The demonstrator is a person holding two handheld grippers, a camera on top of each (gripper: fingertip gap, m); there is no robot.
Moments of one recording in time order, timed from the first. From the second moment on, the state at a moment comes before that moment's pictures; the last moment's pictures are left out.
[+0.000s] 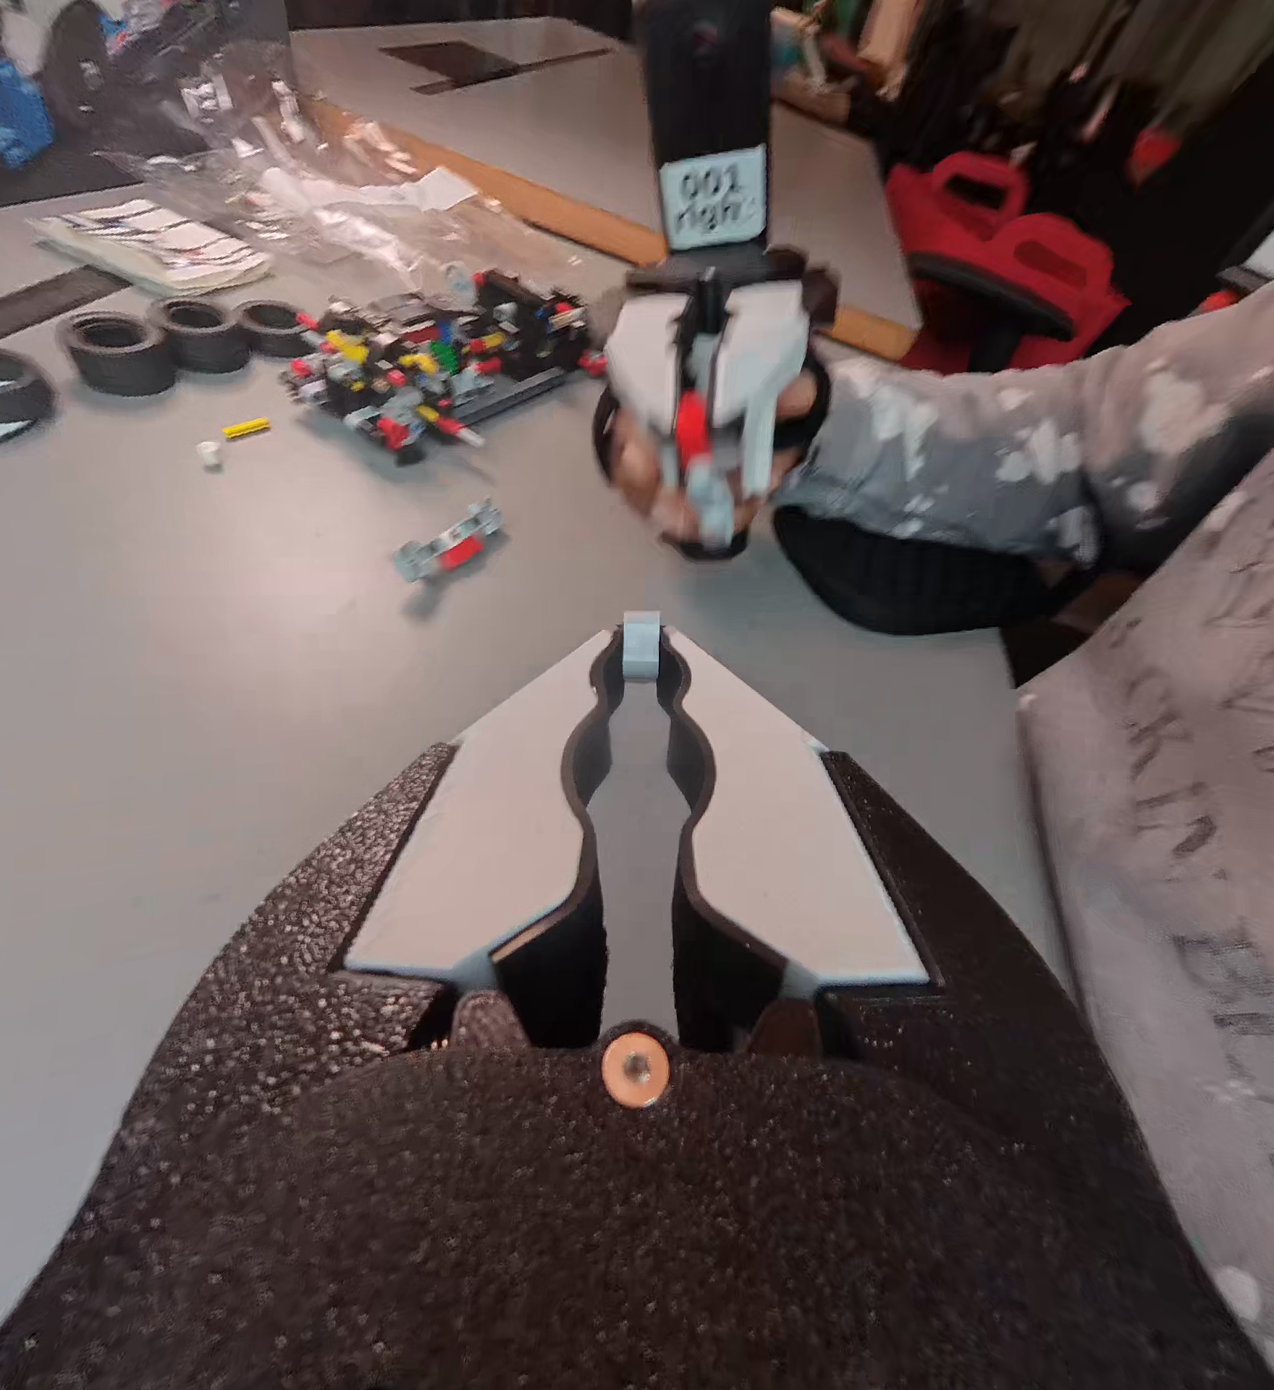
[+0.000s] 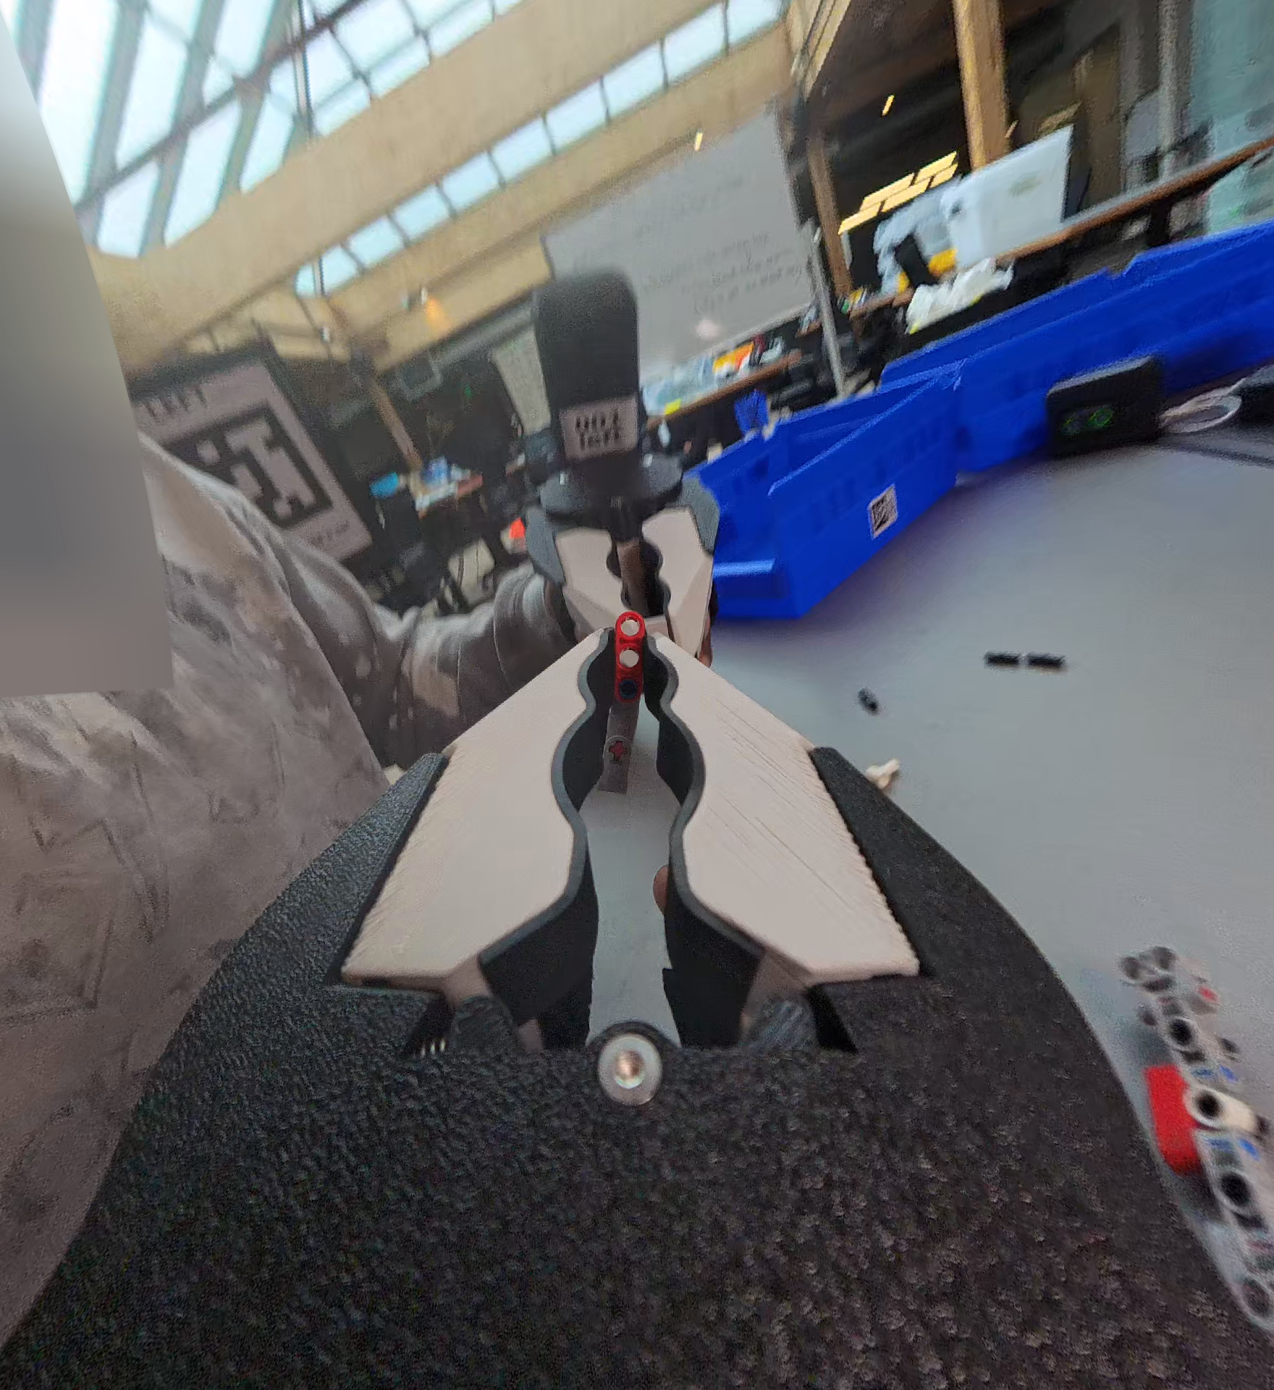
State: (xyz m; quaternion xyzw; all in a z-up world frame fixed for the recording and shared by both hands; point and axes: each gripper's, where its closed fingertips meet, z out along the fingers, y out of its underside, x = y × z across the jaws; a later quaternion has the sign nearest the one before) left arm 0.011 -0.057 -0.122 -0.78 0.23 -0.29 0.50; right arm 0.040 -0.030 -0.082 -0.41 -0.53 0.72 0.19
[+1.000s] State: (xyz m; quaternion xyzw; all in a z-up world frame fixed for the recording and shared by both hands) left arm 0.048 -0.050 -0.126 -0.77 0.19 -0.38 0.48; right arm 0.022 -0.057 -0.108 -0.44 -0.55 0.69 0.16
